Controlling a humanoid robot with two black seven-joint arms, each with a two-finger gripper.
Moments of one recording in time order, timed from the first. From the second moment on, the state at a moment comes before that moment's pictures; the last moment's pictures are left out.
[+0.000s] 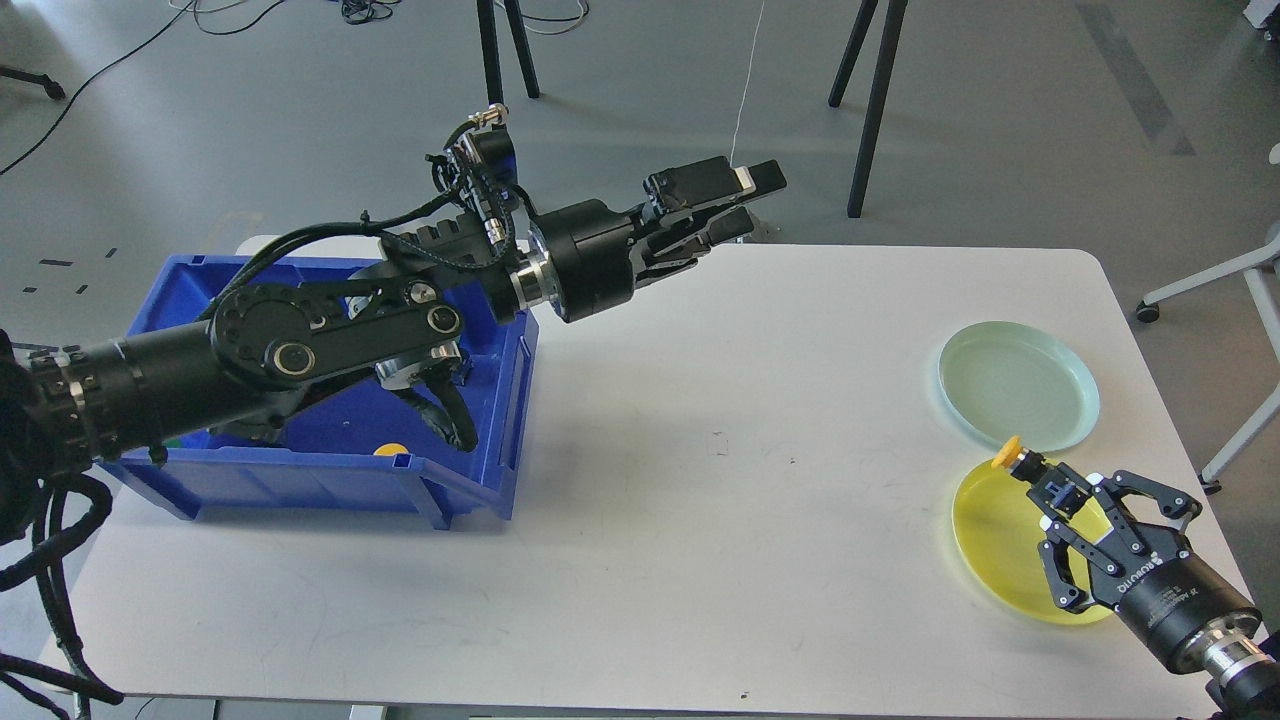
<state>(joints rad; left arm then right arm) -1.18 0.29 -0.01 -1.14 0.55 -0.11 -0.49 -0.32 -0.67 1.13 1.44 -0.03 0.19 0.20</state>
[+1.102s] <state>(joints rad) -1.19 0.65 -0.07 -1.25 0.52 -0.14 -0.49 0.23 -0.56 1.14 1.46 0.05 0.06 0.11</state>
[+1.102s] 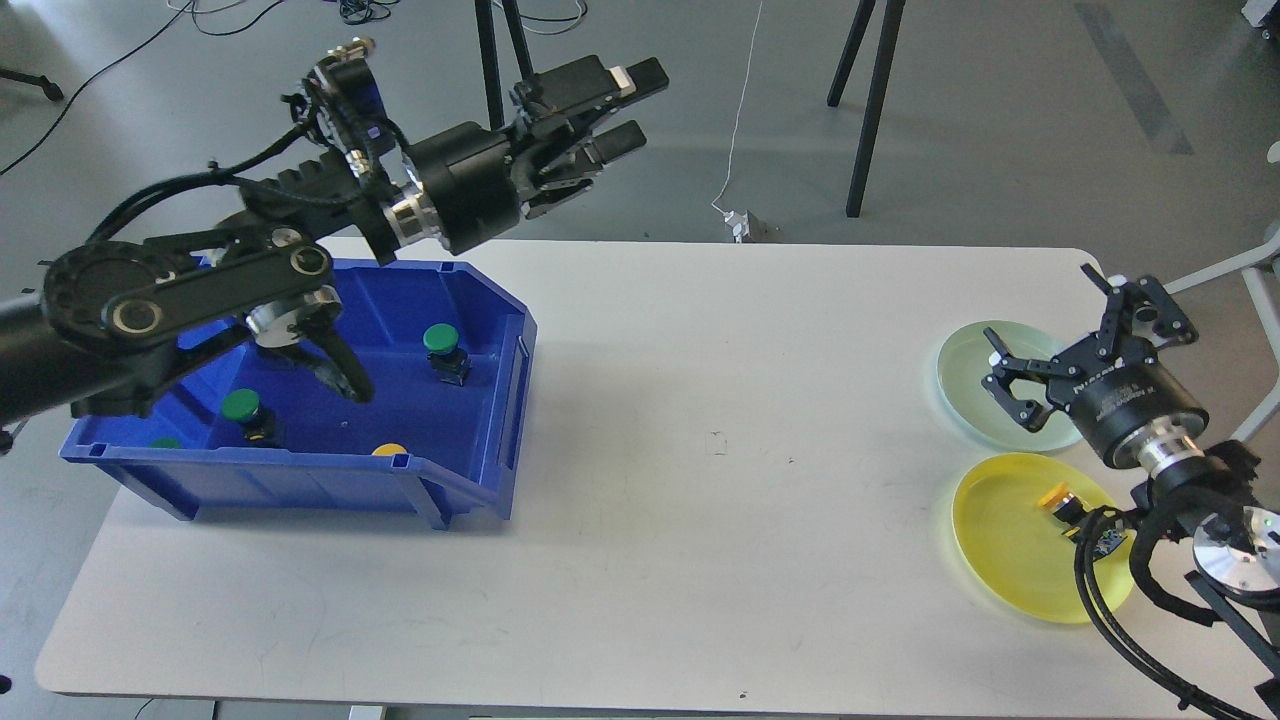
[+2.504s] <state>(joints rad) -1.07 0.72 0.42 -0.65 1.33 -0.19 -0.49 0.55 -0.53 0.91 1.24 0.06 0.16 0.10</state>
